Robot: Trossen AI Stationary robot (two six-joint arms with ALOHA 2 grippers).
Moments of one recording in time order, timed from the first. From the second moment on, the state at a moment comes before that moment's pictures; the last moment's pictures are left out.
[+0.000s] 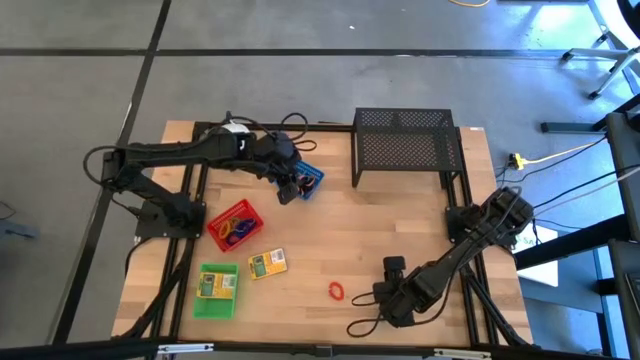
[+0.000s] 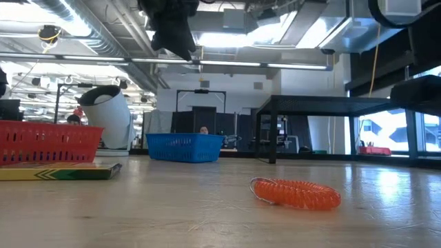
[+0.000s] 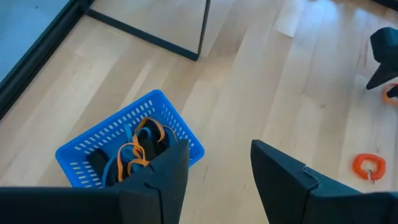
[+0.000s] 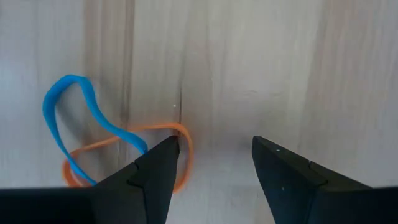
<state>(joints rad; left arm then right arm) 0.19 1.40 1.30 -0.77 -0.04 -0.25 0.79 1.85 1.07 -0.65 0.14 0.66</state>
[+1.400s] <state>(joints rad) 0.08 1.40 1.30 -0.63 0.11 -0.02 0.64 1.49 1.07 -0.76 1.02 1.00</state>
